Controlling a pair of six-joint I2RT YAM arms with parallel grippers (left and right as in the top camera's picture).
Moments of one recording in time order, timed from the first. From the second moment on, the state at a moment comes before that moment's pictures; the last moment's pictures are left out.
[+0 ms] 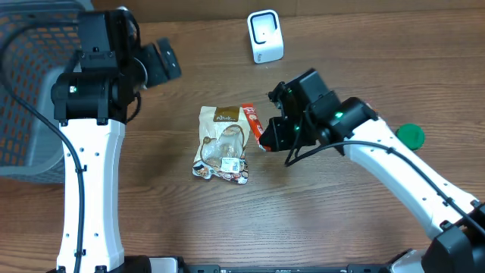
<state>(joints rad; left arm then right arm) 0.00 1.53 1.80 -1.16 0.05 -0.32 0.56 1.64 1.35 -0.77 -0.60 0.37</state>
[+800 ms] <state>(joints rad) -0.15 1.56 1.80 -1.42 0.43 -0.36 0.48 1.61 1.35 -0.64 -0.98 0.27</state>
